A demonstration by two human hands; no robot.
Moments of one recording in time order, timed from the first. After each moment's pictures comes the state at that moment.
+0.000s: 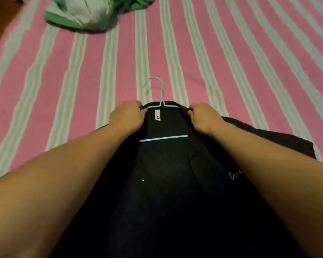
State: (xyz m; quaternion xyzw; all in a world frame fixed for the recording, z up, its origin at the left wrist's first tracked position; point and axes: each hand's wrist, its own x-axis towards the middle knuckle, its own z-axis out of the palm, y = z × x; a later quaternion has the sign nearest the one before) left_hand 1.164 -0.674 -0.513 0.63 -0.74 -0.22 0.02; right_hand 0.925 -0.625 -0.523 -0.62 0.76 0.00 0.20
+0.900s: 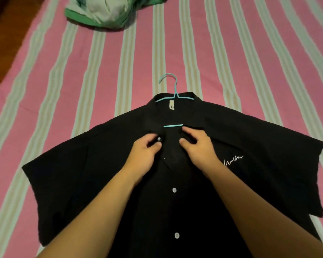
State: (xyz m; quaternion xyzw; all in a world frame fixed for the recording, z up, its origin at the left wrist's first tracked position) left_hand 1.183 -0.584 -0.514 0.60 -0.47 -0.60 0.25; right_hand 0.997 -0.572 -0.540 -0.44 0.76 -0.28 0.39
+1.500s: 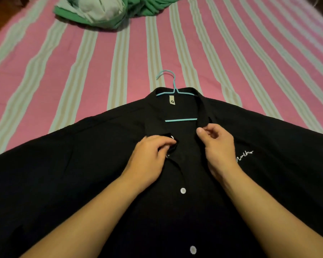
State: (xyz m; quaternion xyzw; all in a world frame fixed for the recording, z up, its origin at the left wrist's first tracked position) left_hand 1.196 -0.575 -0.570 0.46 -0.75 -0.37 0.29; right_hand 1.004 -0.553 -0.561 -0.32 0.73 -0.51 0.32
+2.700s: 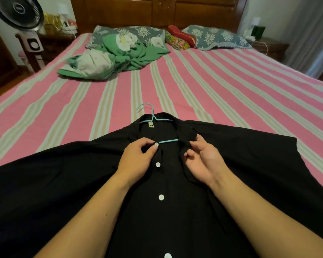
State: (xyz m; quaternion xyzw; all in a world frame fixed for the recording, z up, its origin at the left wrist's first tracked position) left_hand 1.155 -0.592 -0.595 0.49 -0.69 -0.38 0.37; right_hand 0.965 -0.533 -0.572 -0.12 0.36 -0.67 0.63
